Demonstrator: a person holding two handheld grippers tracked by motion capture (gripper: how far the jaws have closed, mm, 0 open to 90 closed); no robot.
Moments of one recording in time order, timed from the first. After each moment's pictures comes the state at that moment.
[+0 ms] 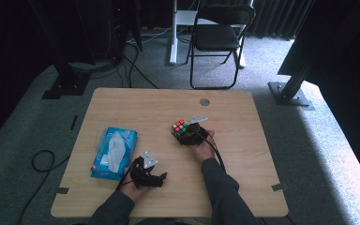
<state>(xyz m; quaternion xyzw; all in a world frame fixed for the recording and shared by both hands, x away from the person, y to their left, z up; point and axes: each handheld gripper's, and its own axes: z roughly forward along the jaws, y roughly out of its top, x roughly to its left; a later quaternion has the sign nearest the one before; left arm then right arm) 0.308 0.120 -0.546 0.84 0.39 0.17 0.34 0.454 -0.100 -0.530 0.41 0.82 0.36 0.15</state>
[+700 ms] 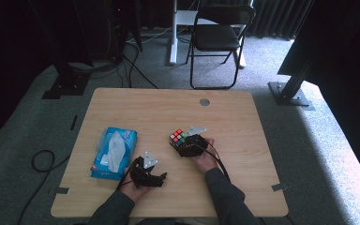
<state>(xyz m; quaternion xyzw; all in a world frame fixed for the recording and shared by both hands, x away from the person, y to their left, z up) 0.308 0.120 -0.546 0.84 0.39 0.17 0.34 0.411 -0.099 -0.531 0.35 0.85 0.37 0.15</state>
